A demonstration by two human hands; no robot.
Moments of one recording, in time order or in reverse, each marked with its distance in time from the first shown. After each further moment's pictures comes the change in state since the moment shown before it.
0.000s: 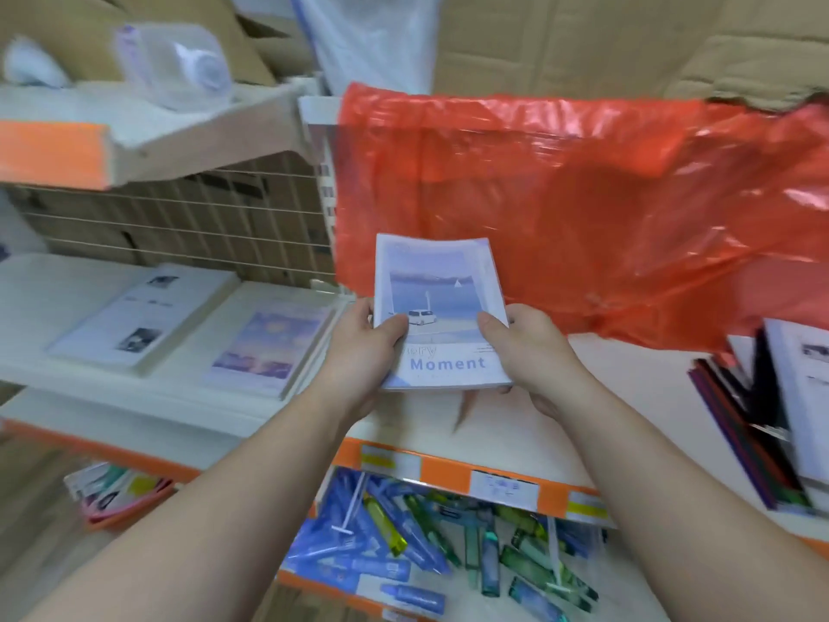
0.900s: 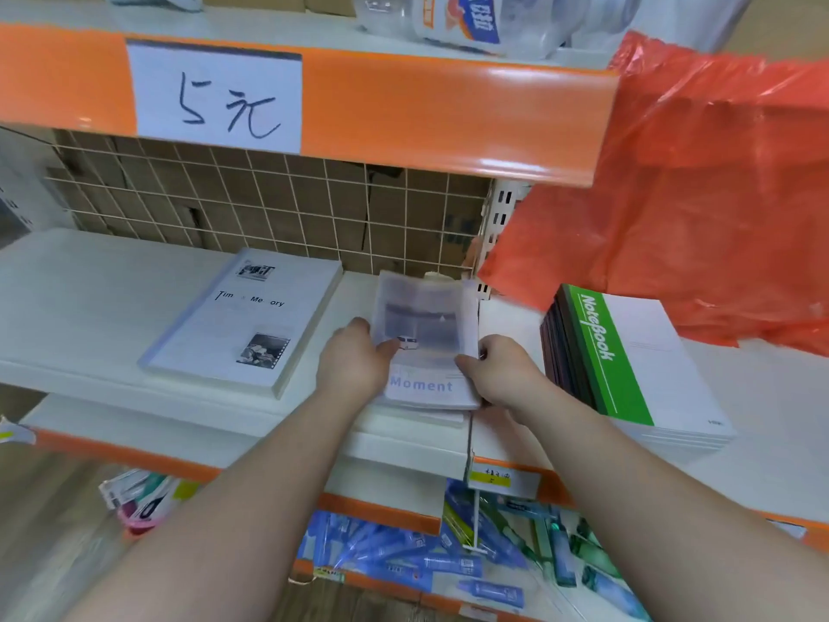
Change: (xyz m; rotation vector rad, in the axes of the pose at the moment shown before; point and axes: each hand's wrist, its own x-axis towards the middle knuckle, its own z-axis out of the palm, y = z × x) left_hand 0.151 -0.061 -0.283 0.916 0.094 0.009; right_hand 0.073 -0.032 0.304 -0.378 -0.112 0.230
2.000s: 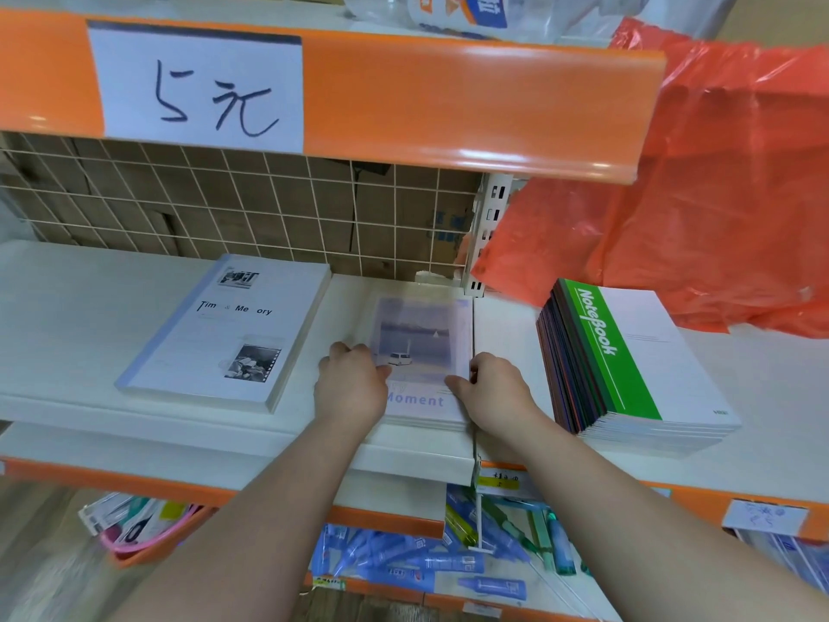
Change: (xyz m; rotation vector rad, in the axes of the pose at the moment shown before) left_hand 0.000 -0.018 0.016 0.216 -0.034 0.093; right_hand 0.014 0.029 0.036 -0.246 0.151 -0.038
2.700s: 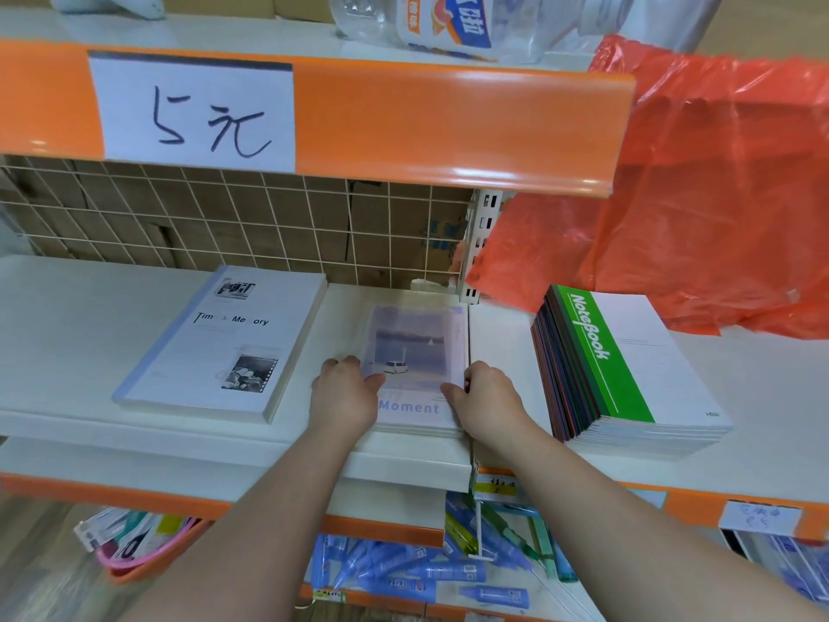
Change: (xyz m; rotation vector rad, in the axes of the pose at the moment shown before) left_hand 0.005 -0.011 0.004 -0.129 -0.076 -0.063; right_hand -0.004 -0.005 0.003 0.012 -0.034 0.046
